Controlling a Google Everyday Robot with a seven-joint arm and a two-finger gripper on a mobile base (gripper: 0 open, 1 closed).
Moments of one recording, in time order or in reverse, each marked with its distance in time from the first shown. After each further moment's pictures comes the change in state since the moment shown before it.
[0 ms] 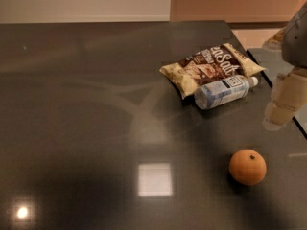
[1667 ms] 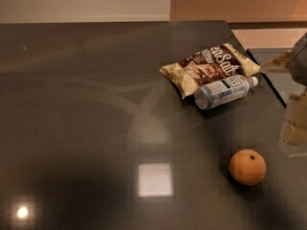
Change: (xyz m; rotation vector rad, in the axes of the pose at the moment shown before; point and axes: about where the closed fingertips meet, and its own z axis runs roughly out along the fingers) arm 0.021 0.030 0.019 -0.169 -0.071 -0.067
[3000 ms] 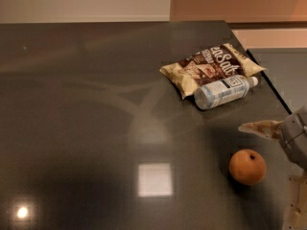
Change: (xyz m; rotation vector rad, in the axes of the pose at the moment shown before) arm 0.006 0.103 0.067 -0.112 -0.124 -0.228
